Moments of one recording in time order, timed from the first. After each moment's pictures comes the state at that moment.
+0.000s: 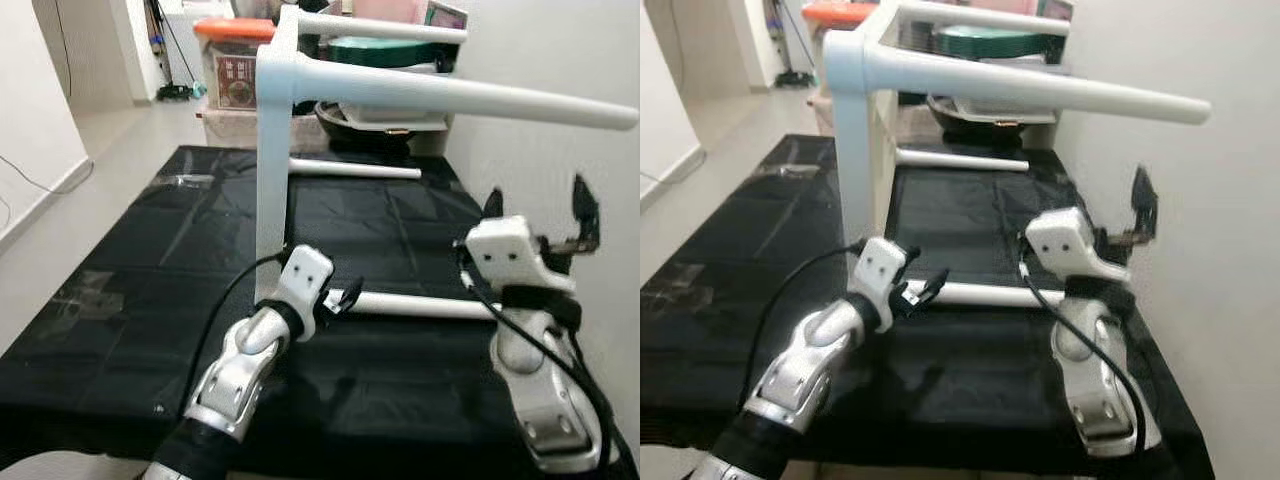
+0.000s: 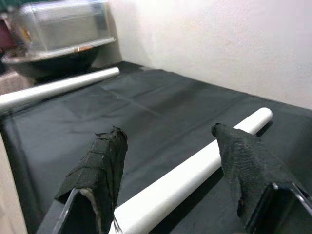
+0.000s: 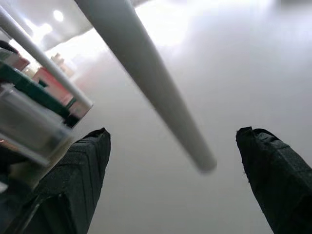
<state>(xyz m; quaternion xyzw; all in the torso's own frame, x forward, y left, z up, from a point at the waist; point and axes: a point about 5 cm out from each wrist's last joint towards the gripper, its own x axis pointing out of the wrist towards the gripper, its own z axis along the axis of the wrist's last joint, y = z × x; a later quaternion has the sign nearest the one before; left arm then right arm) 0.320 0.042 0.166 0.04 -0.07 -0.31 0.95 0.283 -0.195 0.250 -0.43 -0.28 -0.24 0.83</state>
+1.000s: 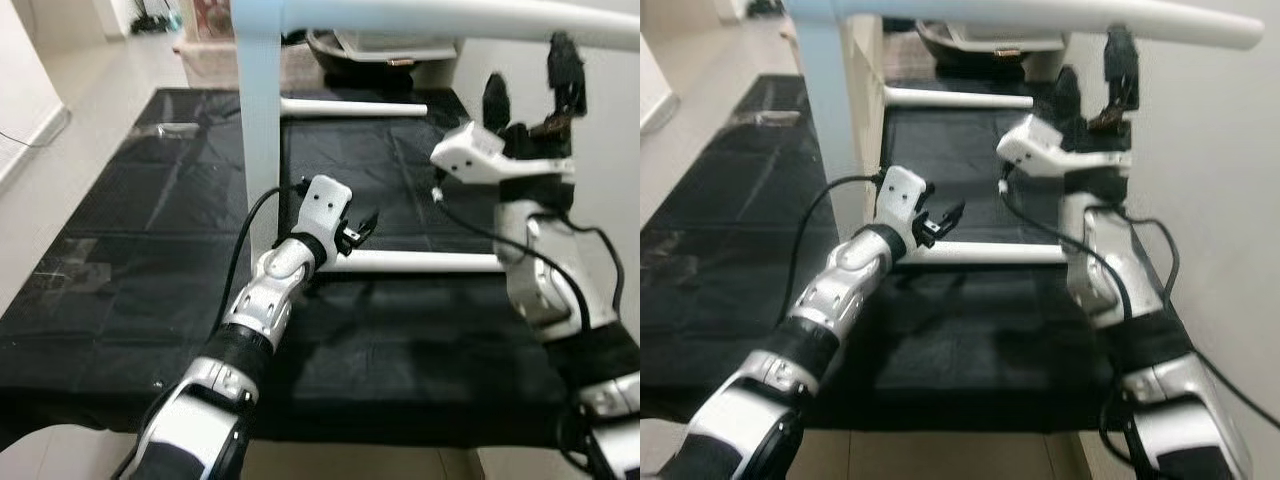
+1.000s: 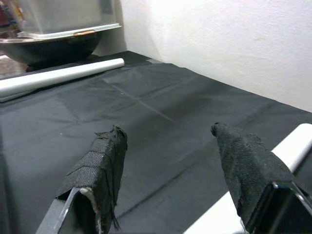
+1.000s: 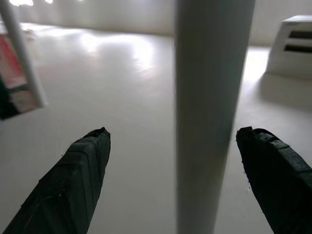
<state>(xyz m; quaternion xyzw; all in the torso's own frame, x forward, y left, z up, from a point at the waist) 0.372 0.028 0.213 0.04 -0.11 -0.28 0.95 0.338 -0.200 0.327 -0.60 -0.35 -0.31 0.65</state>
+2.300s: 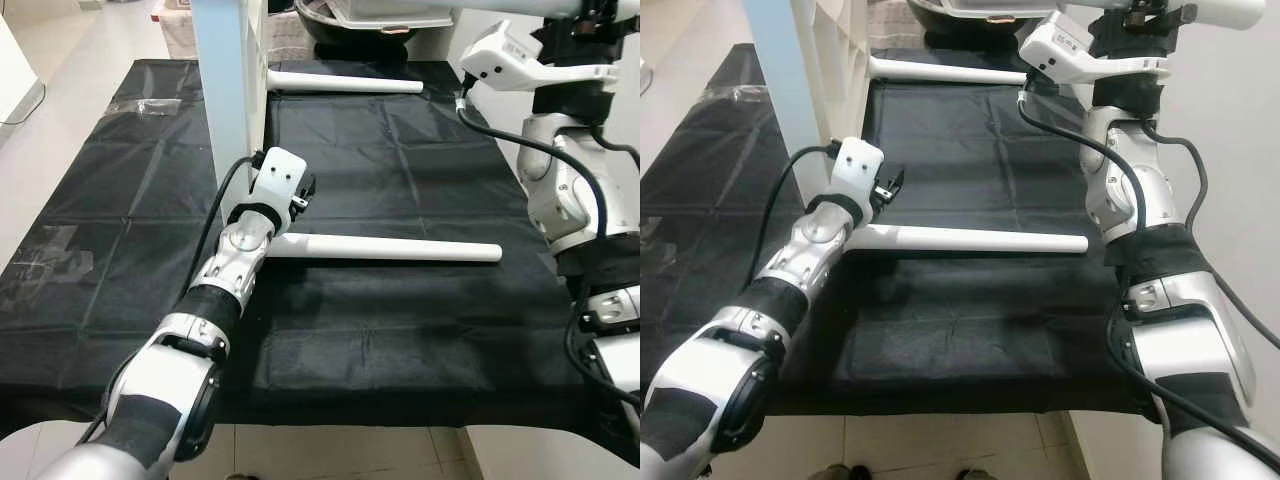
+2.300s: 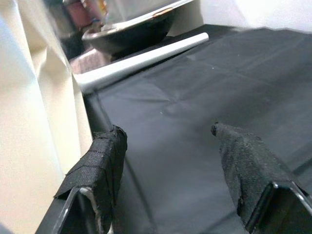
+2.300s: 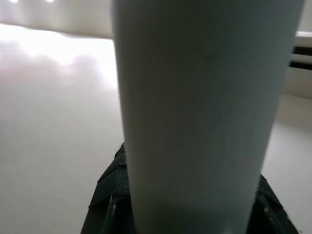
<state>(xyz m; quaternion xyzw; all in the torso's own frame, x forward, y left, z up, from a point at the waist) 0.407 0.091 0.238 0.18 -0.15 -0.13 0.96 0.359 -0.206 0.381 -0.58 -0.39 -0.35 0.62</state>
